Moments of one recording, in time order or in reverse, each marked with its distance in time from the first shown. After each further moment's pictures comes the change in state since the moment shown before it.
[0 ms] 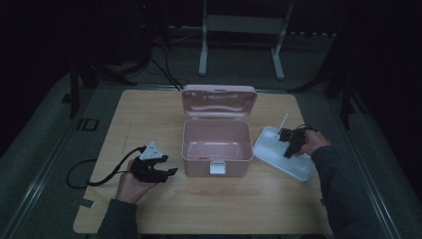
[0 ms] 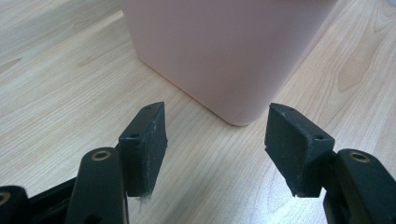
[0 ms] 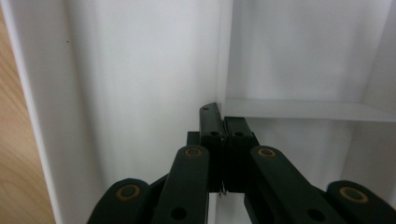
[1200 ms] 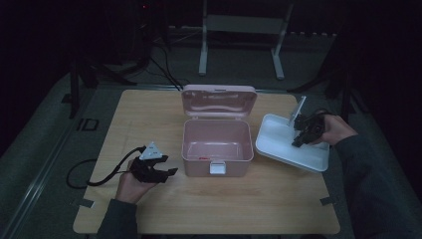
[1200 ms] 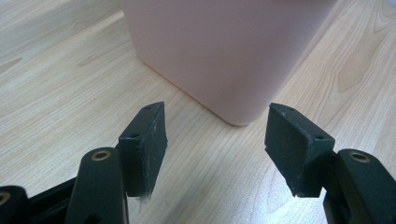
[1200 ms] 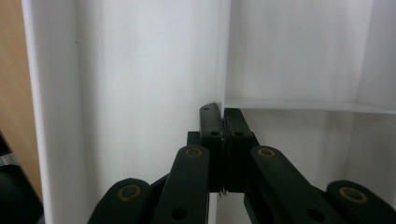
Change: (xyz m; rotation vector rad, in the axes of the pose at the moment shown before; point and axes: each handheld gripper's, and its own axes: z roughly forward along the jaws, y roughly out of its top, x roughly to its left) left arm 0.000 0.000 0.000 -0.001 0.001 0.000; right arm 0.034 -0.019 -0.116 -0.142 -0.024 -0.182
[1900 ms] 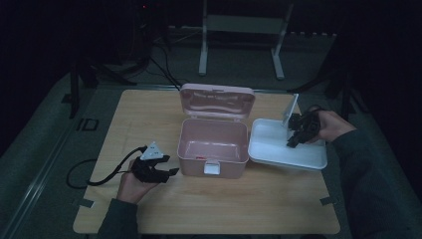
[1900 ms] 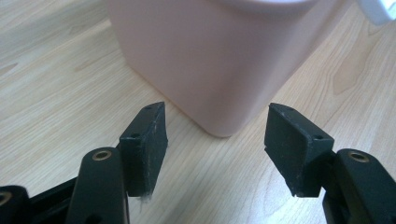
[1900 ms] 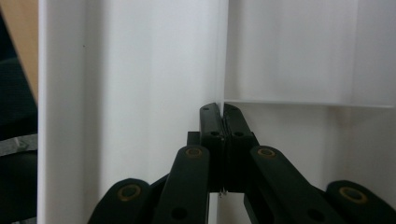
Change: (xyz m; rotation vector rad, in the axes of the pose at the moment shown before) left arm -0.003 0.003 0.002 -0.014 -0.019 0.013; right arm 0.019 0.025 -0.020 0.011 0.053 -0.122
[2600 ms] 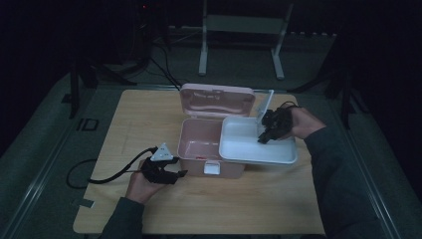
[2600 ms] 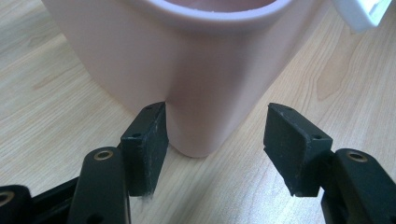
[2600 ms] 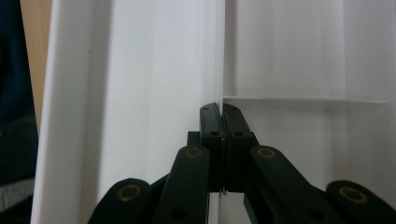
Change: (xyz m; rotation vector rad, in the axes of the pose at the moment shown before) left arm -0.011 0.008 0.019 0.009 -0.040 0.033; right arm 0.011 0.071 0.007 -0.156 0.013 -0.118
